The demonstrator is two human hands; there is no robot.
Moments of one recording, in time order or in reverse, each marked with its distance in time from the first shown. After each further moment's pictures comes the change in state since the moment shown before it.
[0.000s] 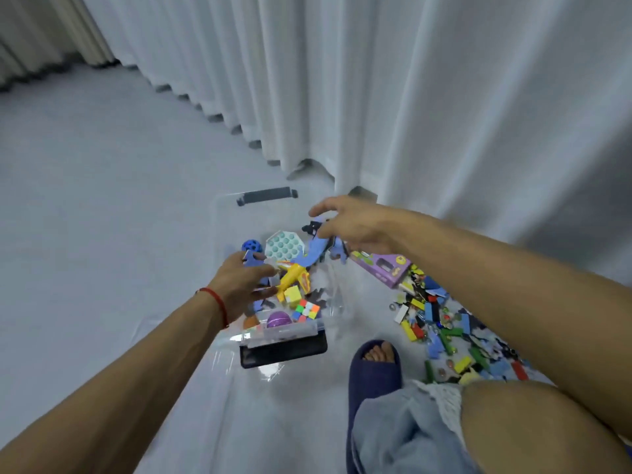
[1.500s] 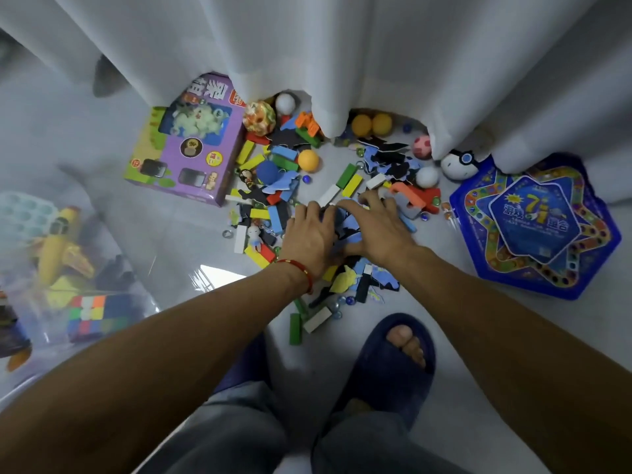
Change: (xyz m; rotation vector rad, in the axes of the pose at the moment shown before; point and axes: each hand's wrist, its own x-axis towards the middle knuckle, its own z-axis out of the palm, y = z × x) left_hand 0.104 -0.212 0.436 1.476 -0.491 0.786; right_hand -0.027 0.489 -0.086 -0.414 0.401 0.383
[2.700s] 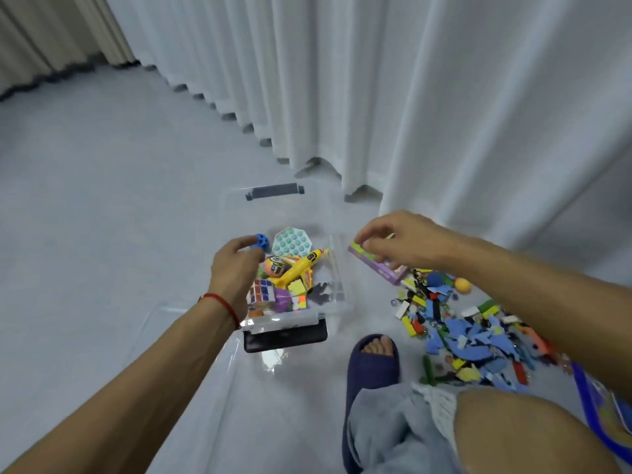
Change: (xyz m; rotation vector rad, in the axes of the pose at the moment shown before) left_hand -0.371 -0.191 -0.277 -1.346 0.861 -0.974; right_hand -0.185 -0.376 -0.168 0.206 -0.230 -0.503
